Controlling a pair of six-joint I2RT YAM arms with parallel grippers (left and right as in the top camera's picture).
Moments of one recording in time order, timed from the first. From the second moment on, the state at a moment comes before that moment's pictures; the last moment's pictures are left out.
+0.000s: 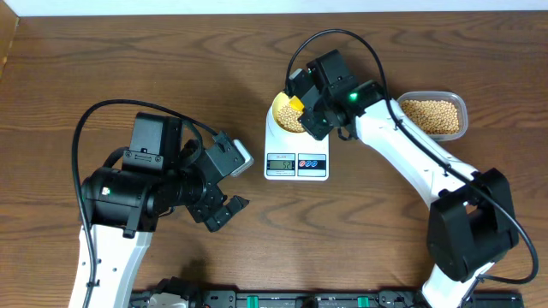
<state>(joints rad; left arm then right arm) -0.20 1.10 1.24 -1.30 0.42 0.67 0.52 1.89 1.49 -0.69 -0.10 -0.29</state>
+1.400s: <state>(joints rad) -0.20 1.10 1.24 -1.30 0.42 0.67 0.38 1.88 1.49 -0.69 -0.39 -0.06</state>
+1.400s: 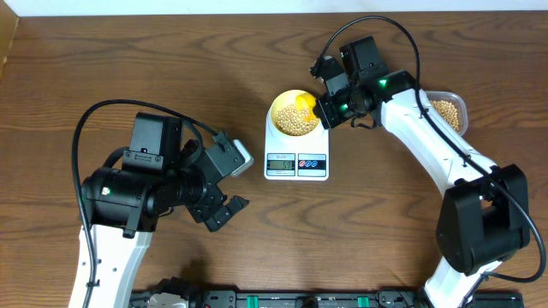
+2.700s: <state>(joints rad) -0.20 1.10 1.24 -1.30 0.42 0.67 -0.16 1.68 1.49 -1.08 -0.62 -0.02</state>
